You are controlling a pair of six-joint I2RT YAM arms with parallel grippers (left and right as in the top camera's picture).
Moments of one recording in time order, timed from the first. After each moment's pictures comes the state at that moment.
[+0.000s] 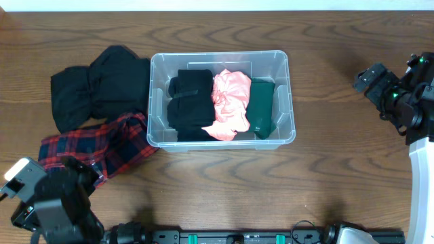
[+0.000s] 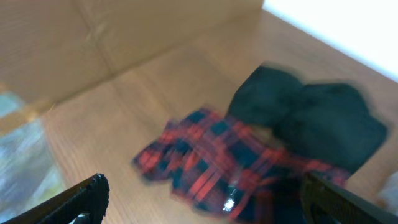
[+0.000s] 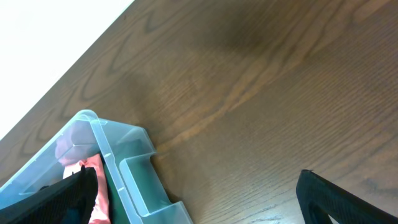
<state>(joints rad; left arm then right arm) 0.13 0.57 1.06 -1.21 -0.63 -0.49 -0.24 1.28 1.31 -0.91 -0.15 0.54</state>
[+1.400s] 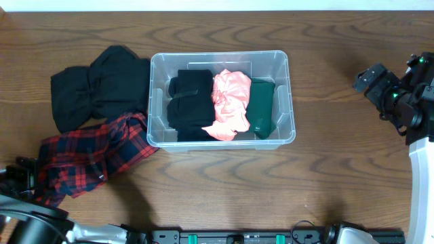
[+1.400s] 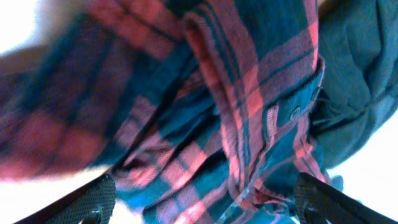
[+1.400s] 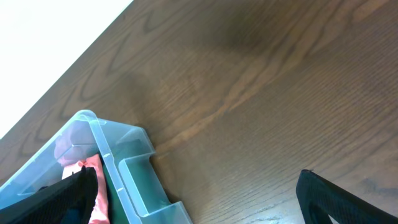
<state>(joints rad) 1.23 1.81 1.19 -1.06 0.57 -0.10 -0.24 1.28 1.31 -0.91 -0.14 0.54</state>
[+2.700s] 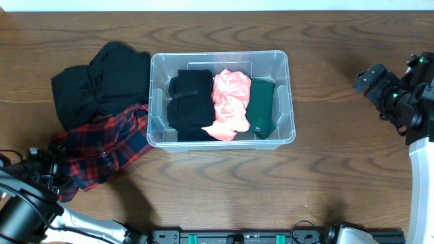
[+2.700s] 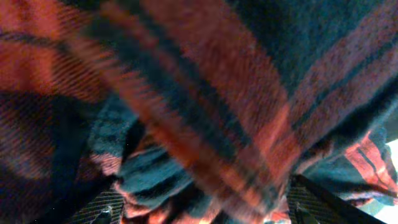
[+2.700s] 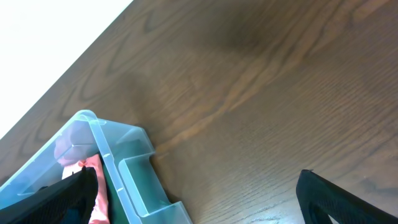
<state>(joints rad) 1.06 1.94 1.20 -1.09 0.55 -0.07 -0.24 1.28 1.31 -0.91 -0.14 0.54</state>
